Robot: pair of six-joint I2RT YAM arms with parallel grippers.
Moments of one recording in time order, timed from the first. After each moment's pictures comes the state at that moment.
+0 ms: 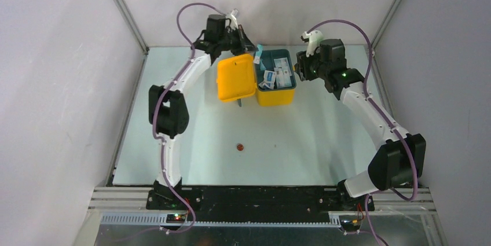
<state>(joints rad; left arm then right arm) -0.33 2.12 2.01 -0.33 0.56 -0.58 0.31 1.47 1.35 -0.37 -0.11 -0.08</state>
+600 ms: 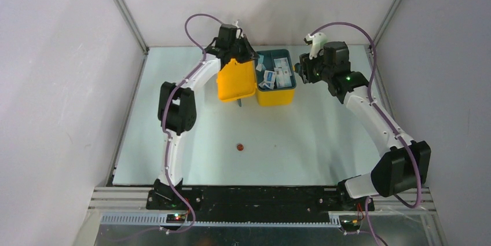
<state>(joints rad) -0.39 2.25 2.02 -0.31 0.33 -0.68 0.30 1.41 1.31 -0.39 -0.11 -0.09</state>
